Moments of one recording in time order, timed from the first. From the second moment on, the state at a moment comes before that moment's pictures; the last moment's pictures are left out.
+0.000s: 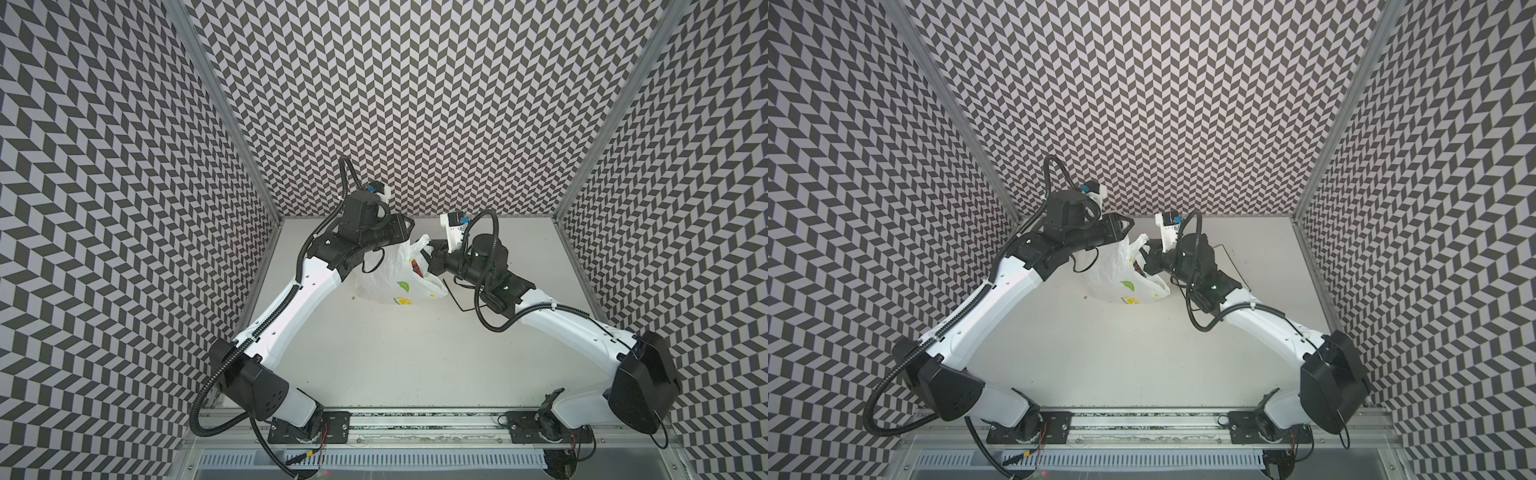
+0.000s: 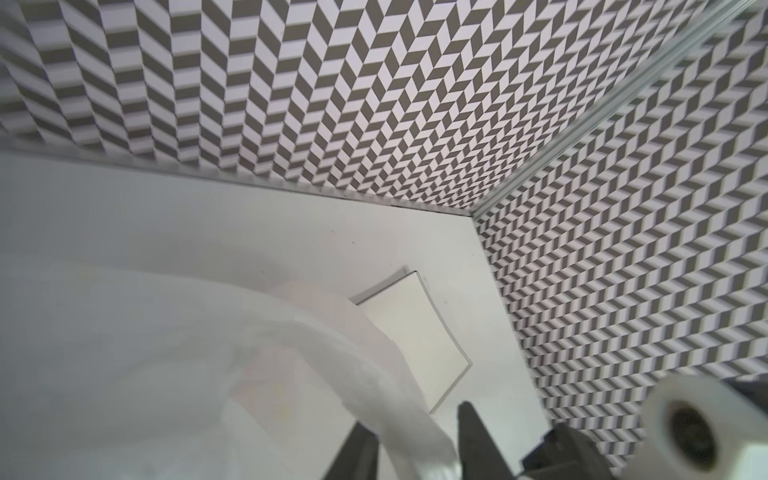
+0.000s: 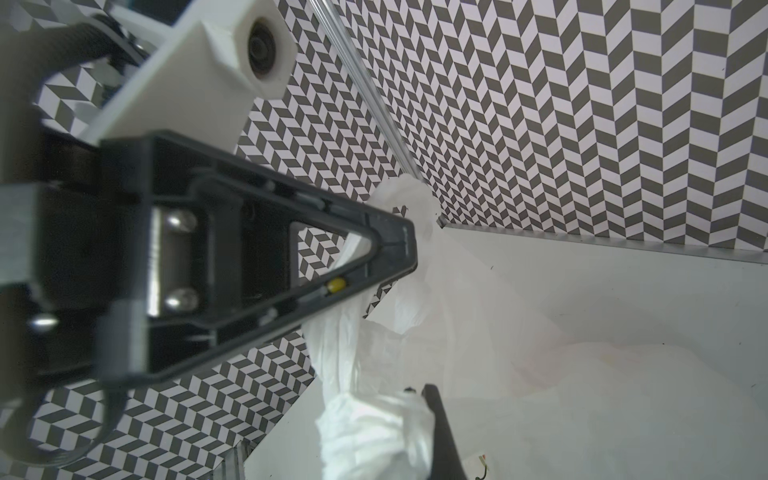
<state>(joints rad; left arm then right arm) -0.53 1.50 1.59 -0.50 0.16 -0.62 0.67 1.43 1.09 0.25 -0.21 0.49</state>
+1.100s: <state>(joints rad) -0.53 0.70 0.68 -0.19 0.19 -0.58 0.61 0.87 1.00 -0.52 -0.28 -0.10</state>
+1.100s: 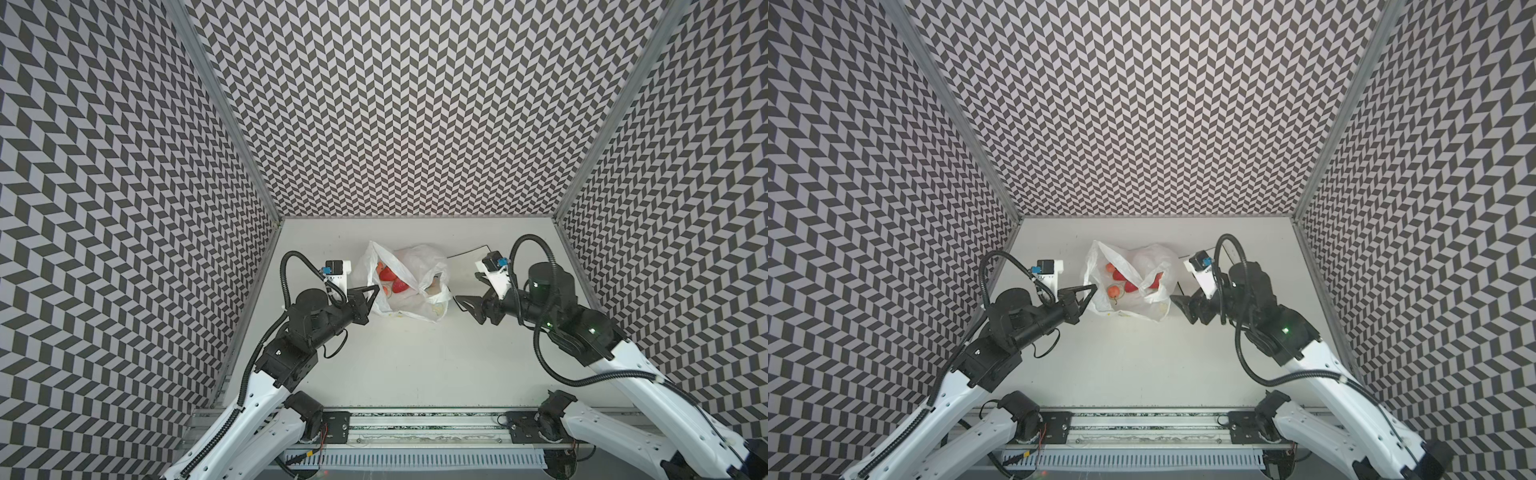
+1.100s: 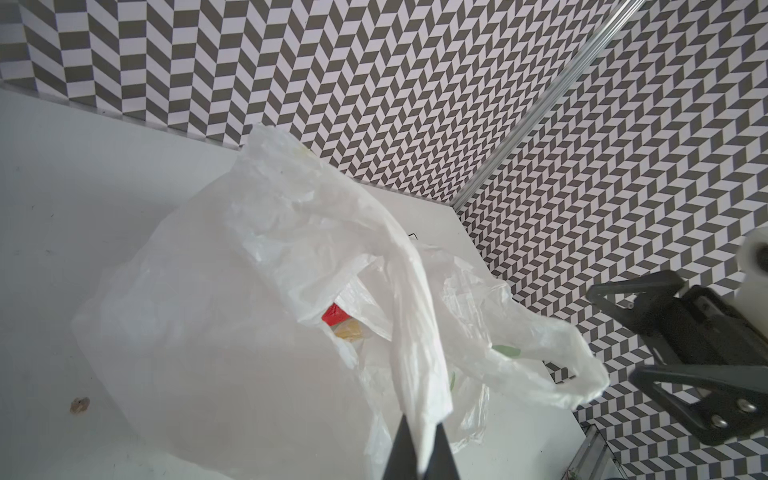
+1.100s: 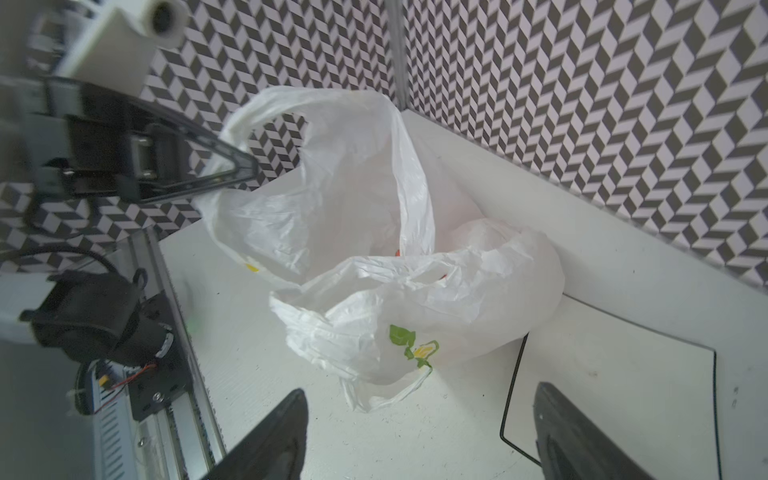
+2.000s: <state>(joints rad) -0.53 0.72 0.68 -0.17 0.21 -0.55 1.01 1.29 1.19 -0.64 0.17 -0.64</state>
